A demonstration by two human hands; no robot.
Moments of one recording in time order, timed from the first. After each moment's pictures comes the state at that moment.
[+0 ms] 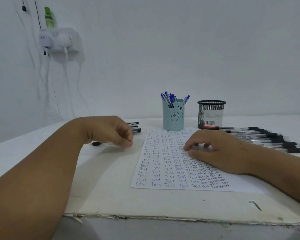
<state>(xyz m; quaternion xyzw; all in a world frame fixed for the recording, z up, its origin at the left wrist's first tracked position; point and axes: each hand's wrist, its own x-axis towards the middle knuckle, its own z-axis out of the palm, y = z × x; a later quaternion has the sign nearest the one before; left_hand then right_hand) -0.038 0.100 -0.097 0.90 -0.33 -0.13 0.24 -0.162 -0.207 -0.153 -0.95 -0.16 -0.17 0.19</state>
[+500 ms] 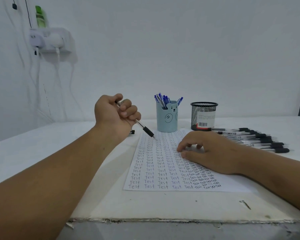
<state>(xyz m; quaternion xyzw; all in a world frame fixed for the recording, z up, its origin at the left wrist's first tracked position) -0.057 0.030 -0.098 0.35 -0.18 -0.05 0.92 -0.159 -0.207 -0.155 -0.96 -0.16 -0.17 0.18</state>
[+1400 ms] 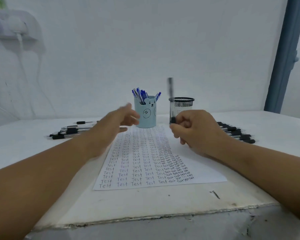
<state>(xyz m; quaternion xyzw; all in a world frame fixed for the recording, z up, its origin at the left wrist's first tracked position) -0.051 0.006 -0.136 0.76 -0.32 -0.04 0.56 -0.162 -0.211 -0.147 -0.88 0.00 -0.31 0.37</state>
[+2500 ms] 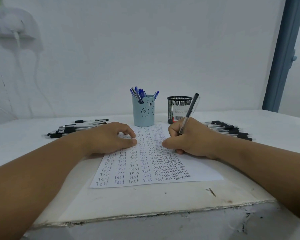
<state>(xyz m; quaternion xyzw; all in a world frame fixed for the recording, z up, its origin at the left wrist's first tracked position) -0.049 0.018 -0.137 0.92 -0.32 -0.02 0.21 -0.173 -0.202 -0.142 -0.91 -0.05 -0.15 0.37</state>
